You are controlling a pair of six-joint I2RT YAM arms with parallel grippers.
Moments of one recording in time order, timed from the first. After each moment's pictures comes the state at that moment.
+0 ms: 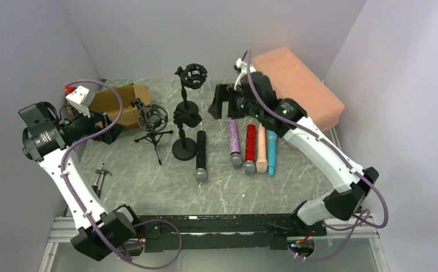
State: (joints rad) left arm 0.68 1.10 1.36 -1.10 1.11 0.68; right arm 0.75 1.49 1.72 -0.70 0.02 0.50
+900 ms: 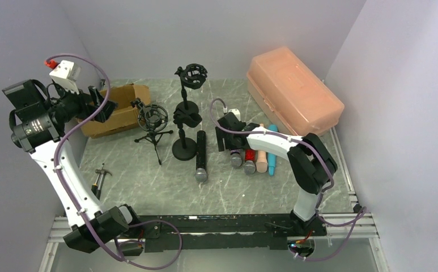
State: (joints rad) left arm 0.59 1.16 1.60 -0.97 0.94 0.32; right arm 0.71 1.77 1.16 -0.38 0.26 0.46
